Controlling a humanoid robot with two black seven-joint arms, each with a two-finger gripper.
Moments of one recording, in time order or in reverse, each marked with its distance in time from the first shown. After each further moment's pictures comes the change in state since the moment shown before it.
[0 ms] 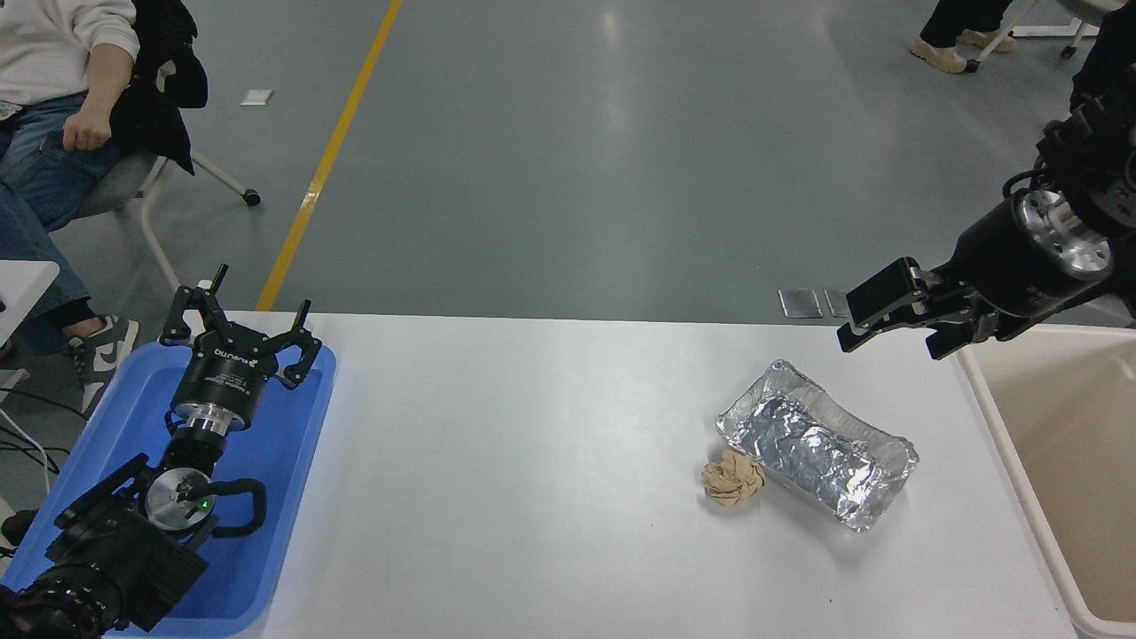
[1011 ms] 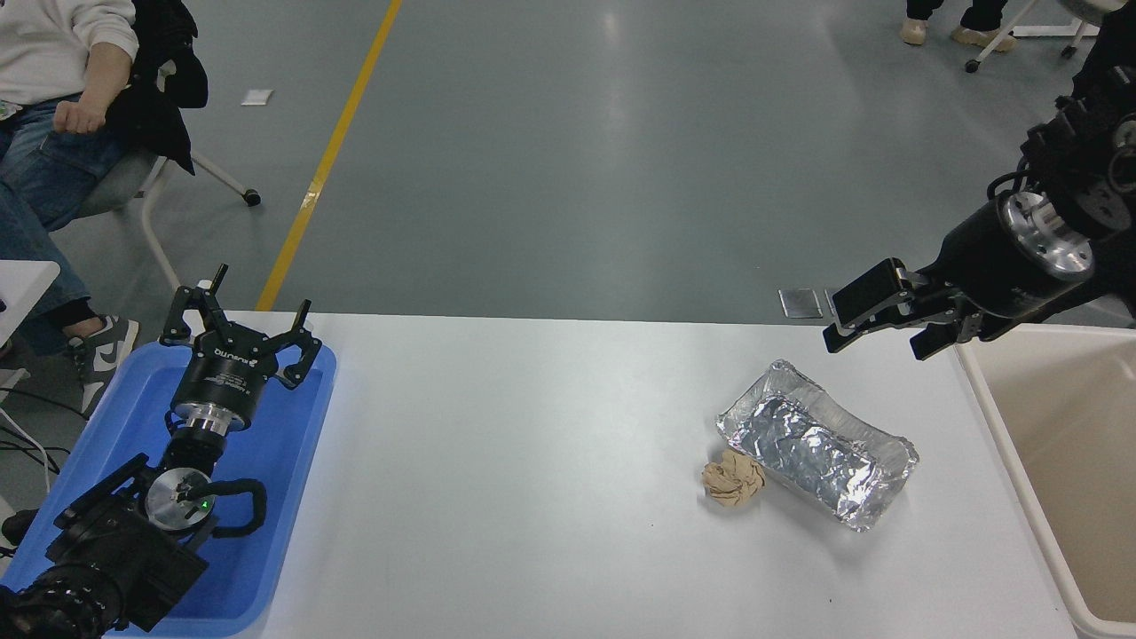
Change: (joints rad) left arm 0.000 0.000 0.000 0.000 0.000 0.000 0.000; right arm -0.020 0.005 0.033 -0.008 -0.003 0.000 0.003
